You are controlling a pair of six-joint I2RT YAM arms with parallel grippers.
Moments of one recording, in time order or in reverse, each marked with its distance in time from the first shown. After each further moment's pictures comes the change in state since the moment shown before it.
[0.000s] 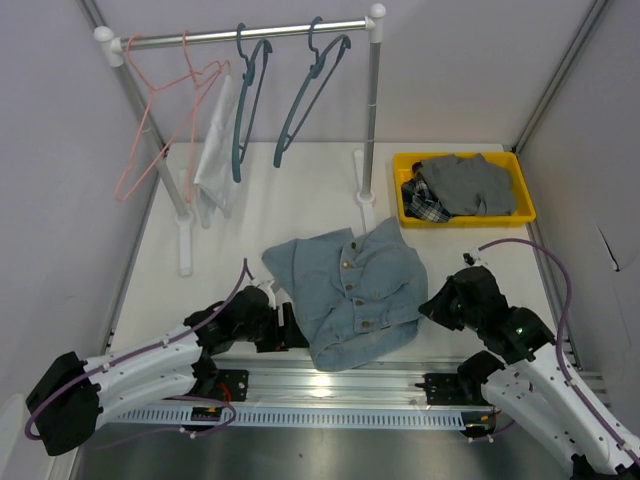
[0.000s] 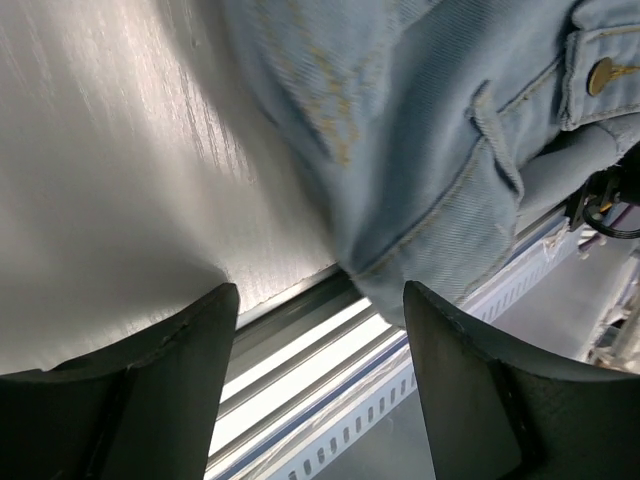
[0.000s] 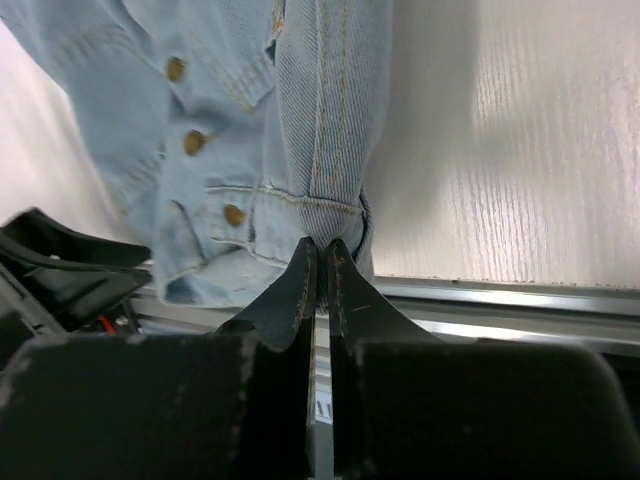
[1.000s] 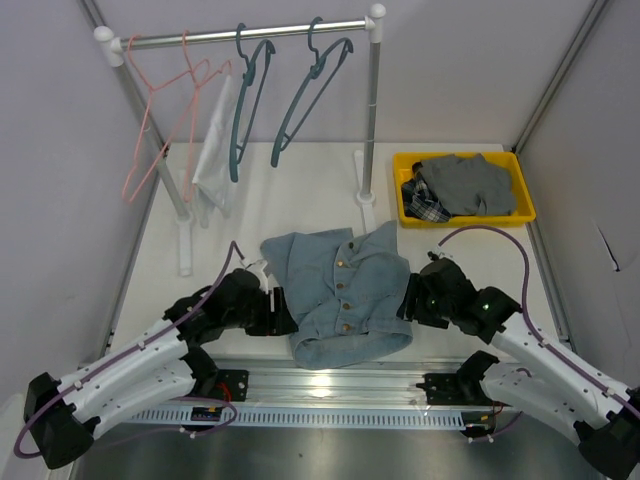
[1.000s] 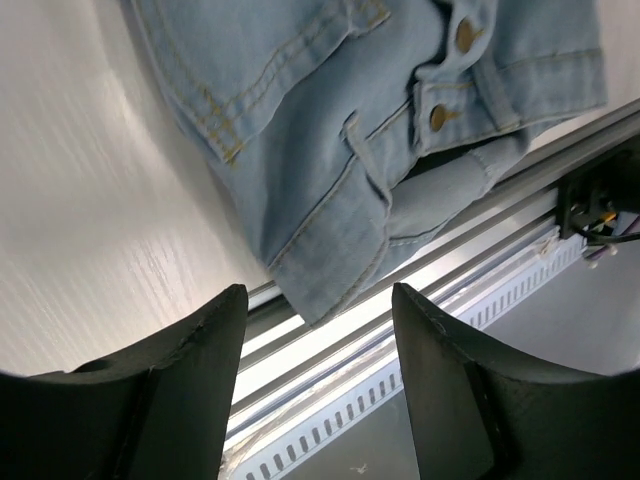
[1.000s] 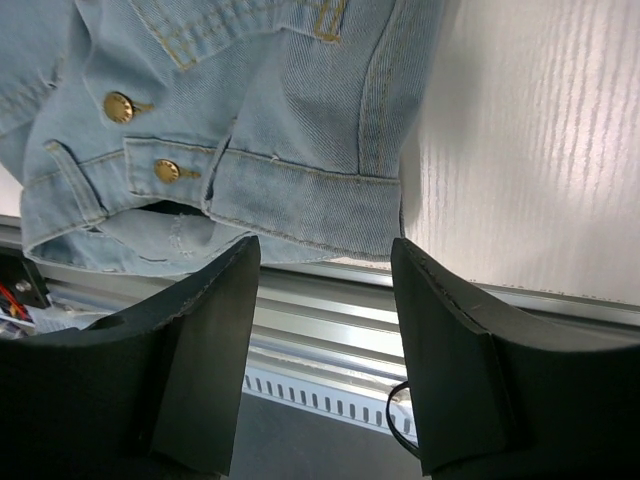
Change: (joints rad) left arm 0.053 -0.098 0.239 -0.306 -0.084 0.163; right arm 0.125 0.216 0.035 0.048 0.017 -0.089
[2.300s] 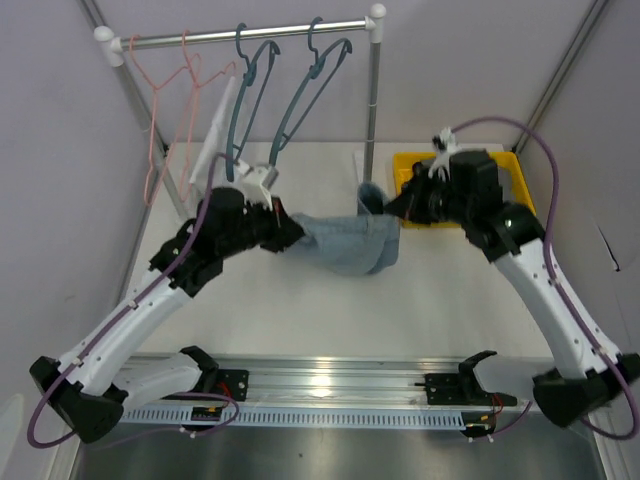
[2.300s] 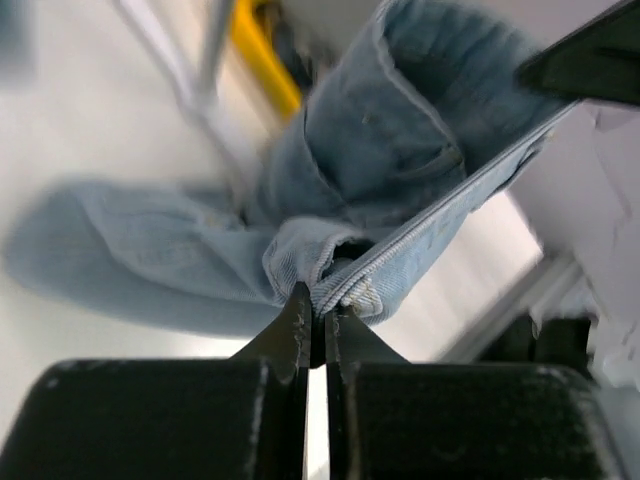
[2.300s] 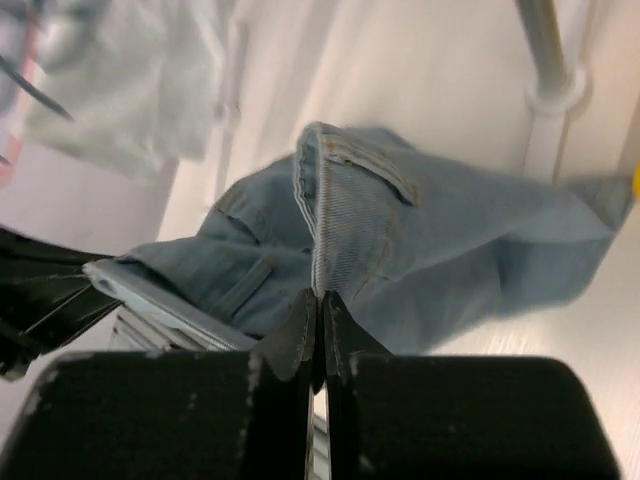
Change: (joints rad) left arm 0.189 0.334 0.707 0.140 0.006 0.359; right arm -0.278 0.514 0.947 0.069 -0.324 -0.295
